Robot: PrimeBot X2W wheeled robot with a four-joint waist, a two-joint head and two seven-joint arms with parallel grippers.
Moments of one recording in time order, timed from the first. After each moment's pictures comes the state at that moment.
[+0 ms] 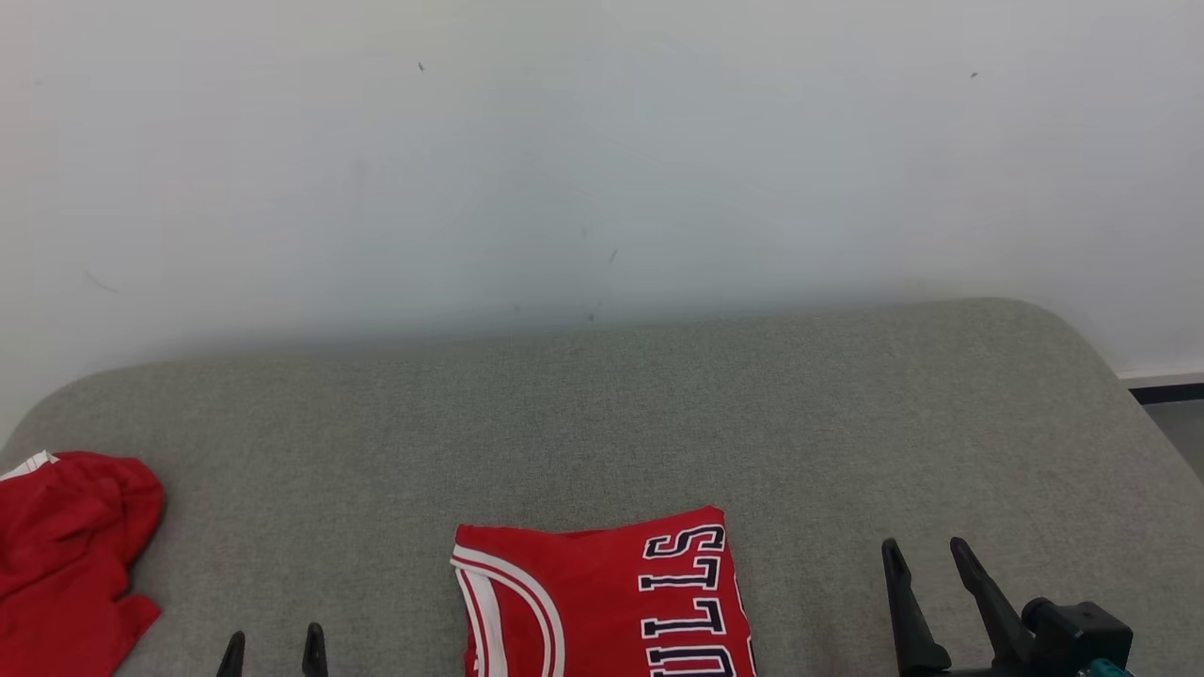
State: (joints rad) left arm 0.18 0.07 0.05 0.10 -0.18 -0.11 -0.26; right arm 0.09 -0.05 0.02 0.09 0.23 0.13 -0.07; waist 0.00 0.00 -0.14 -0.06
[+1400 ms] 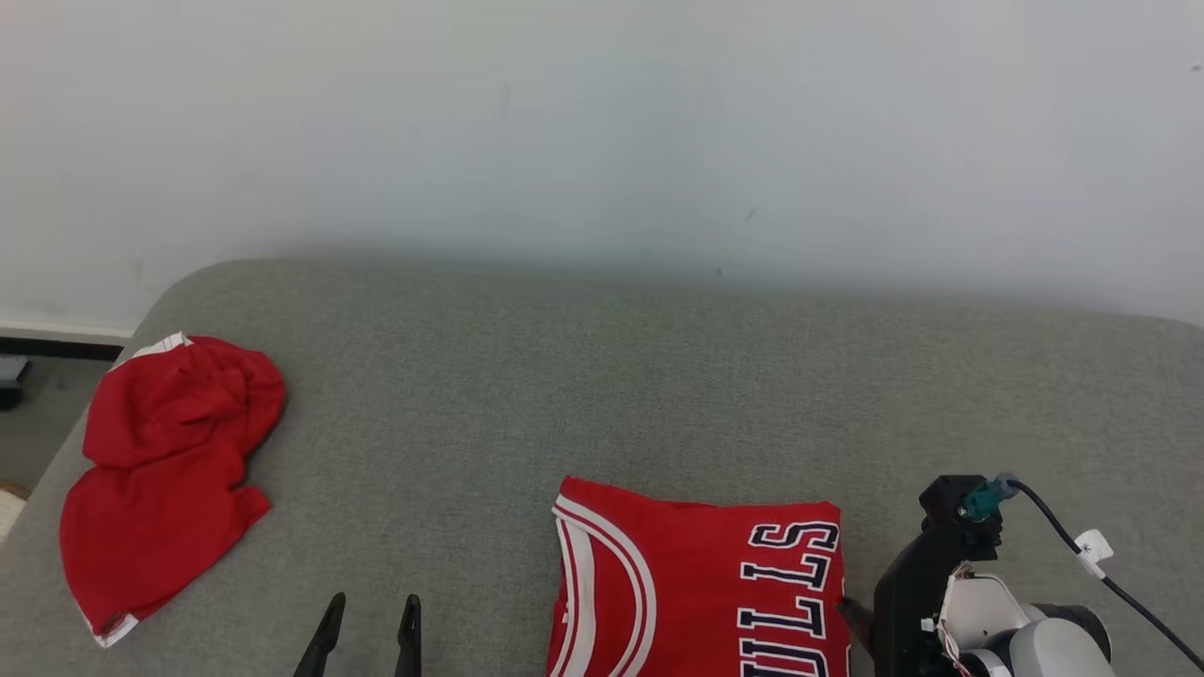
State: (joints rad) left arm 0.11 0.06 -0.08 0.15 -0.16 -0.13 -0.26; right arm -0.19 -0.05 -0.02 0.24 0.20 0.13 0.90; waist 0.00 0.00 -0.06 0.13
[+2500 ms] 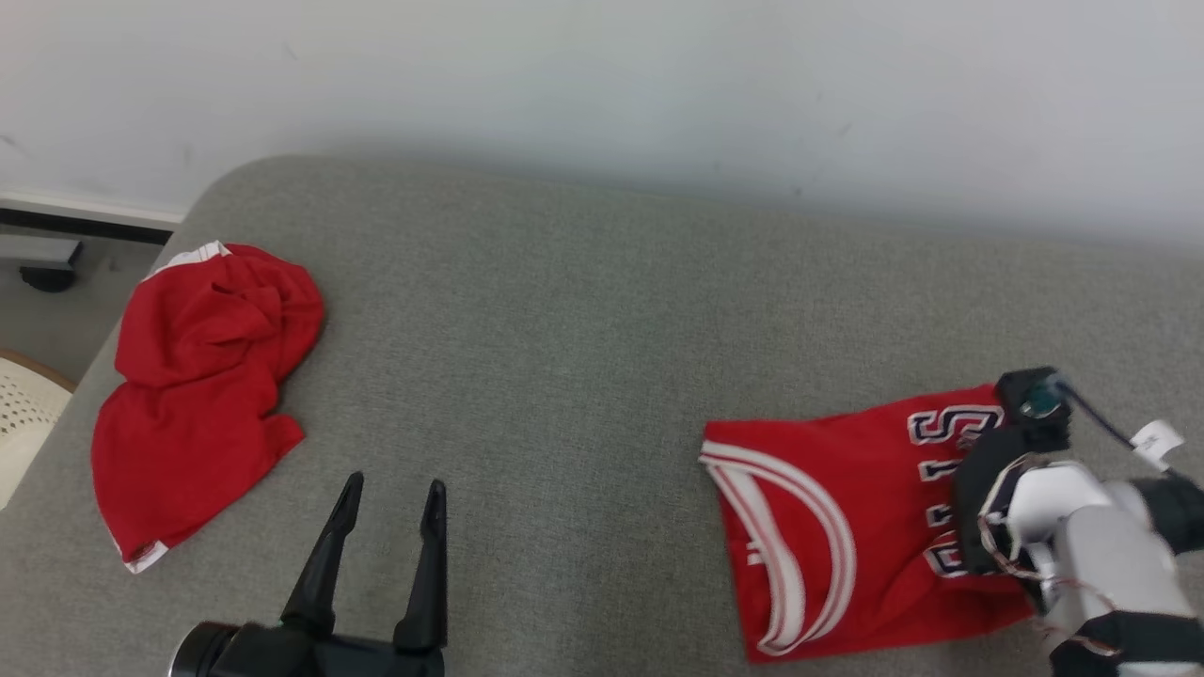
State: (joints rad) left arm 0.02 0.05 -0.13 -0.01 -0.18 -0.13 -0.26; right arm -0.42 -0.11 -0.11 0.50 -0.13 0.13 0.69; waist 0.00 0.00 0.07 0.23
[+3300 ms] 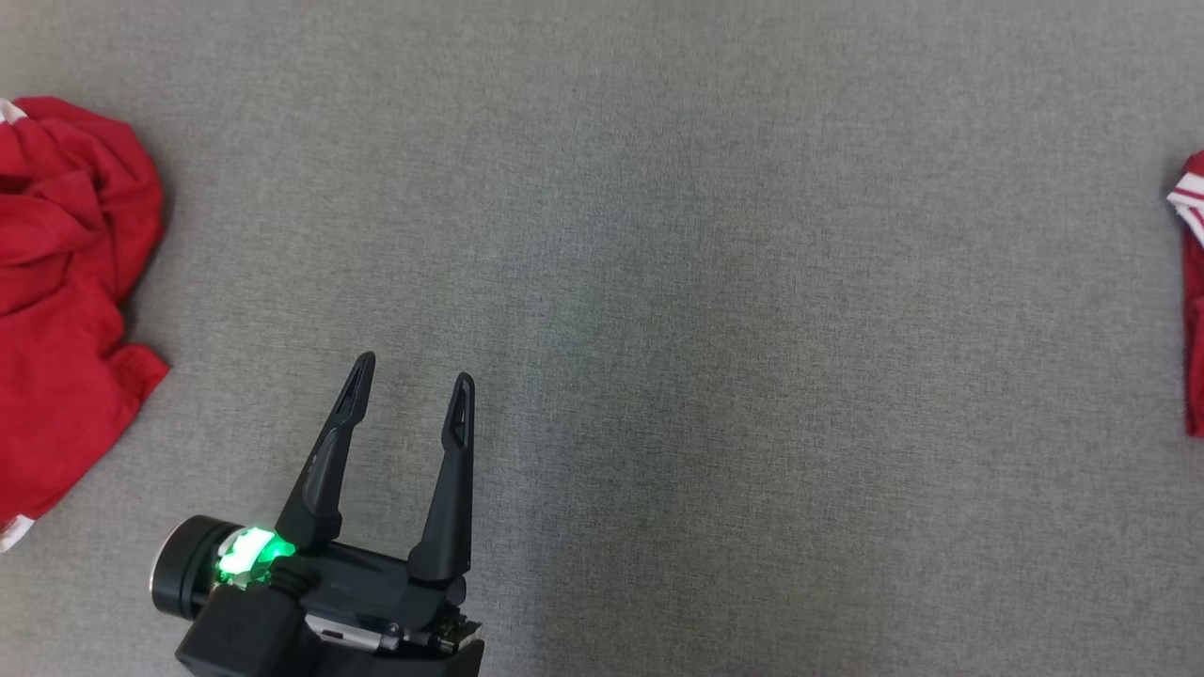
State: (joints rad) left arm -0.10 0.06 -0.20 -0.23 -0.16 -0.13 -0.26; right arm -0.69 -0.69 -0.29 0.76 -0.21 0.13 0.34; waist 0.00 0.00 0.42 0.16
